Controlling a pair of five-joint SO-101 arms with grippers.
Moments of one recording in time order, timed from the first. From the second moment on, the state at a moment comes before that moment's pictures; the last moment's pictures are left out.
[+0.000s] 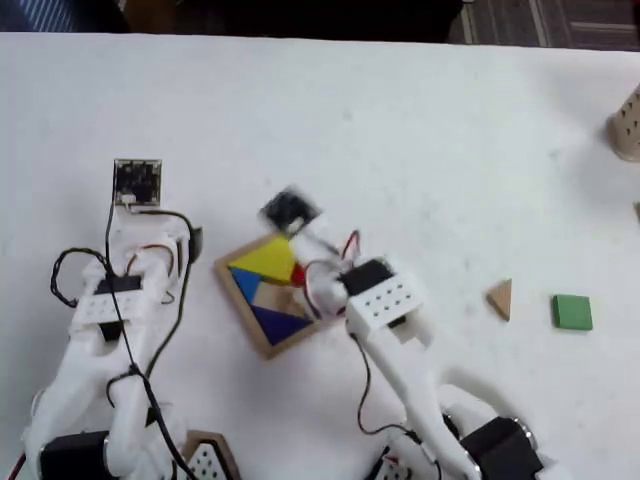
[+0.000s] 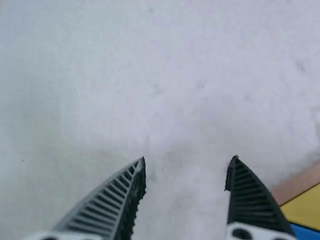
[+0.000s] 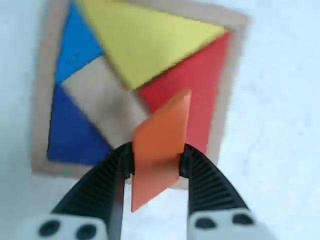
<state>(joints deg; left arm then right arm) -14.4 -25.5 67.3 16.1 -1.5 -32.5 -20.6 46.9 50.6 6.4</state>
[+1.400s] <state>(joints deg) -3.6 -25.5 67.3 16.1 4.8 1.1 -20.1 44.0 62.3 0.6</state>
